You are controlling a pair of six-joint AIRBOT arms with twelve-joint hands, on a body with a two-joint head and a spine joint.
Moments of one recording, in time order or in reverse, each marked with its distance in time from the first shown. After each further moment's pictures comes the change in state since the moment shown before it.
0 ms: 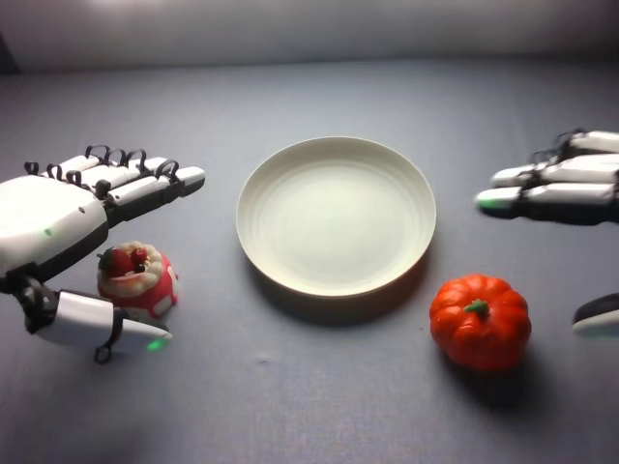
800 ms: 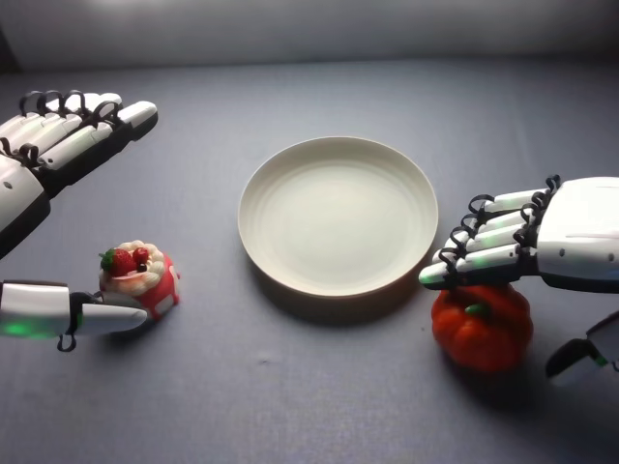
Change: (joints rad) left arm 0.127 0.083 -0.094 -0.070 -0.336 -0.040; right arm 0.121 -0.132 0.061 -0.298 -0.213 0.092
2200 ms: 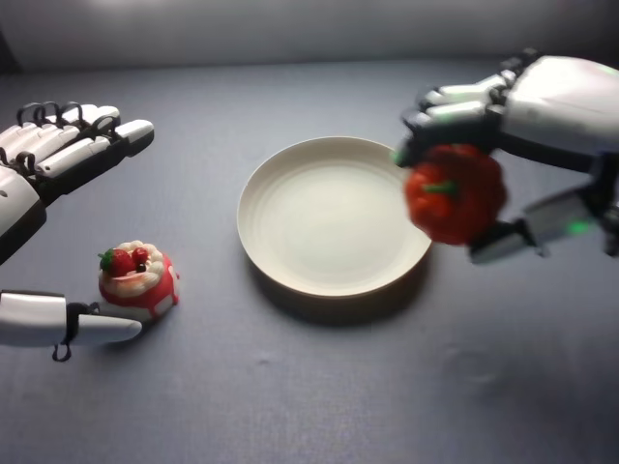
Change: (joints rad) left arm 0.029 -0.014 0.000 -0.031 -0.027 -0.026; right arm 0.160 -0.121 0.143 0.240 0.101 -0.072
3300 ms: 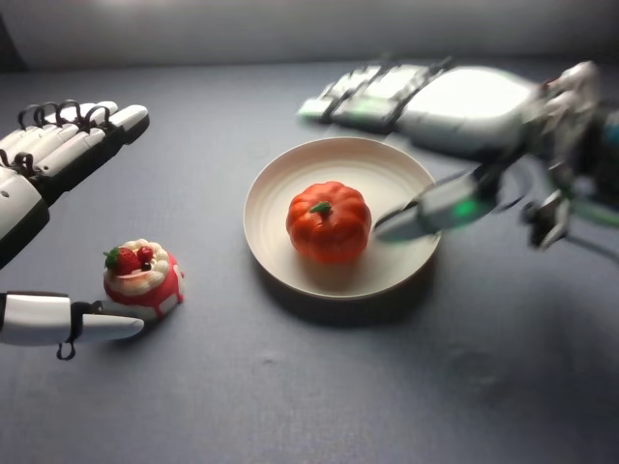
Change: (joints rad) left arm 0.009 -0.029 0.014 -0.015 -0.033 -0.028; right arm 0.074 -0.133 0.109 0.040 -0.192 0.000
